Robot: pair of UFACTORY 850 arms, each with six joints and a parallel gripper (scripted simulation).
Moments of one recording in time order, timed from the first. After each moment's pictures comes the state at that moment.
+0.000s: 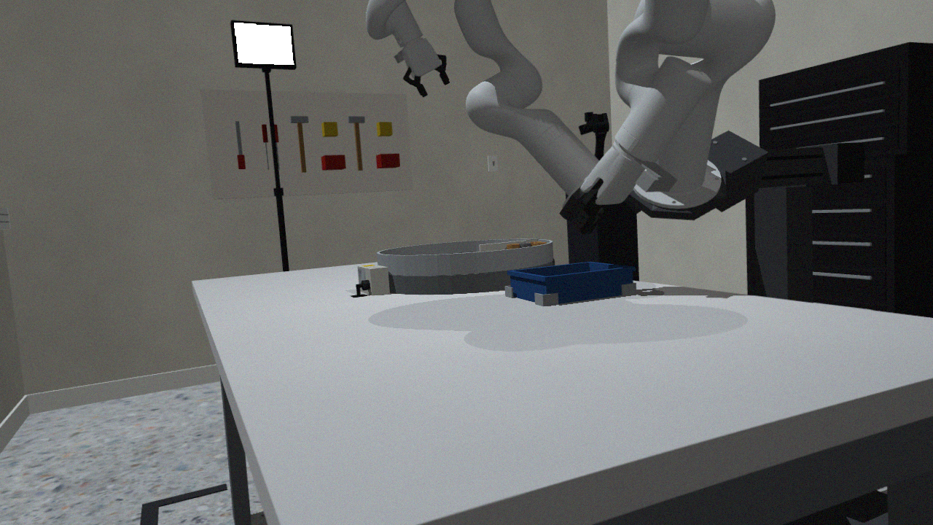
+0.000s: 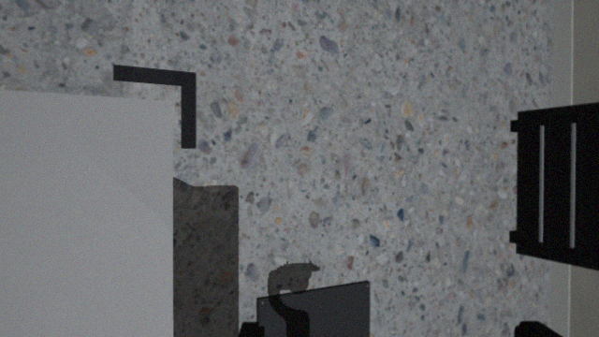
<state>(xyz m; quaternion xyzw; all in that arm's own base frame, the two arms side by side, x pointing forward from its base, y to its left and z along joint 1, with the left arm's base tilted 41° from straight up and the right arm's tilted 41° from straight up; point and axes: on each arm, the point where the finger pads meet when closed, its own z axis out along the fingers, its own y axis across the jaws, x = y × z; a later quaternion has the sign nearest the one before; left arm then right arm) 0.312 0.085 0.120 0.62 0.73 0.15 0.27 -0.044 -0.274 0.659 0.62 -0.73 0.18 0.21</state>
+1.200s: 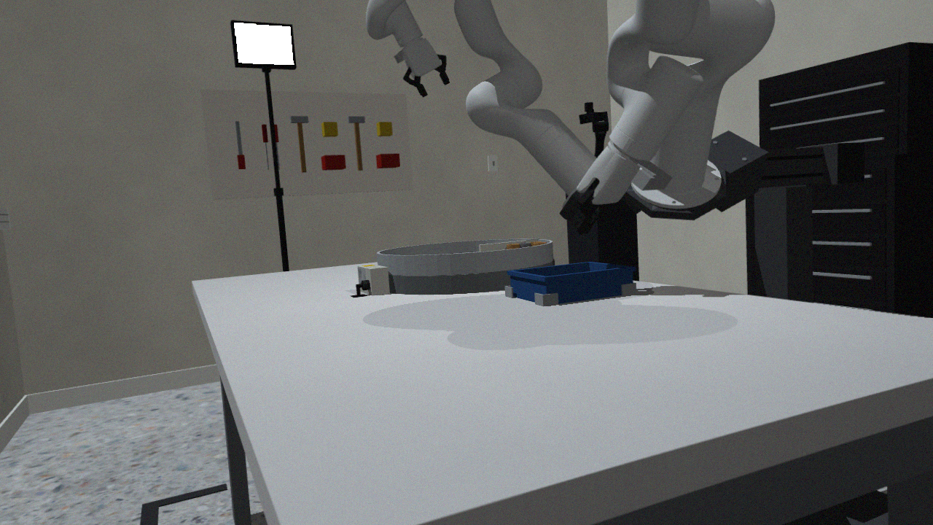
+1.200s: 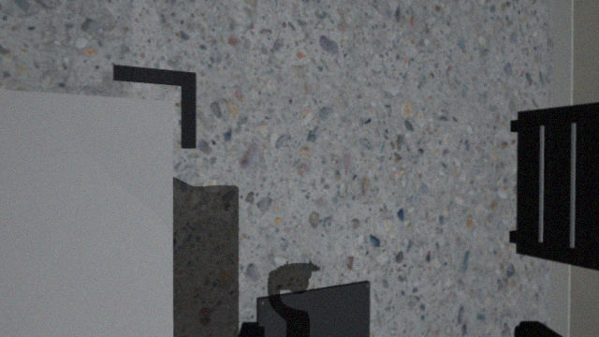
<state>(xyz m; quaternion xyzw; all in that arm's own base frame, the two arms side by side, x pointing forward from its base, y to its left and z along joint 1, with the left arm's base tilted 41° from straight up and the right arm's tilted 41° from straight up) 0.314 0.077 0.116 0.61 0.74 0.15 0.26 -0.044 -0.274 0.659 0.62 -0.73 0.18 0.21</state>
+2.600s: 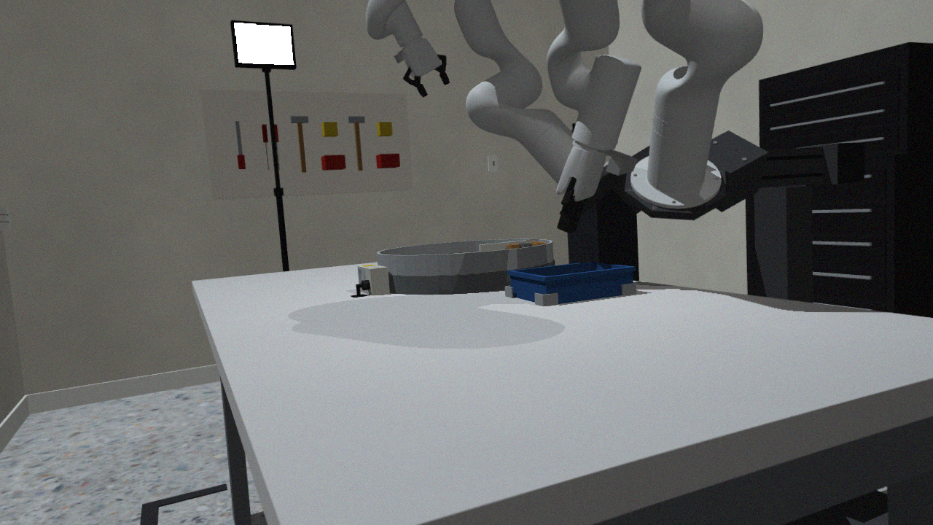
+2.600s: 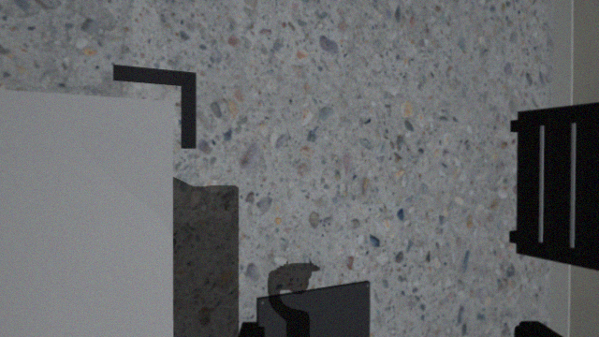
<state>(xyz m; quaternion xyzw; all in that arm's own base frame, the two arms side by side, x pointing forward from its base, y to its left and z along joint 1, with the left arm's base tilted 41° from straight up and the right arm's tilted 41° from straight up) 0.305 0.020 0.071 0.52 0.81 0.20 0.17 -0.044 -0.274 0.659 0.62 -0.73 0.18 0.21</state>
